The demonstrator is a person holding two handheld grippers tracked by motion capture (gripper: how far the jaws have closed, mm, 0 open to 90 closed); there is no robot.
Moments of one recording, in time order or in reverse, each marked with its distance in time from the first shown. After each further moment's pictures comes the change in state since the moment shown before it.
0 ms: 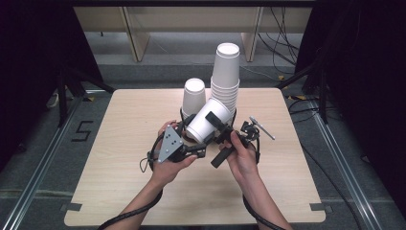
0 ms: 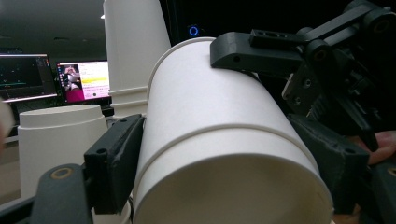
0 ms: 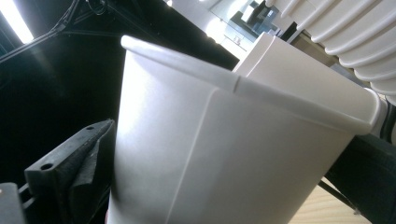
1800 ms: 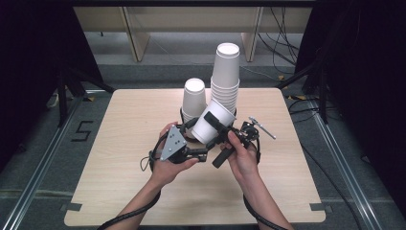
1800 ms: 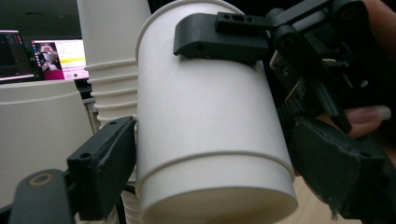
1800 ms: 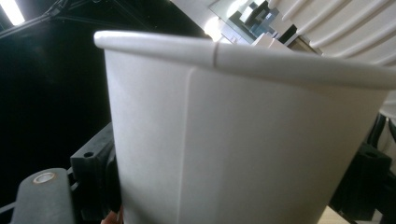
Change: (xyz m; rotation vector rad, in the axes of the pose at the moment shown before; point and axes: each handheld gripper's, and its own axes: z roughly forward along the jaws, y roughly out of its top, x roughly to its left) left arm -0.001 -0.004 0.001 0.096 -0.065 -0.019; right arm -0.001 0.001 -0.002 0.013 -0.015 -0.101
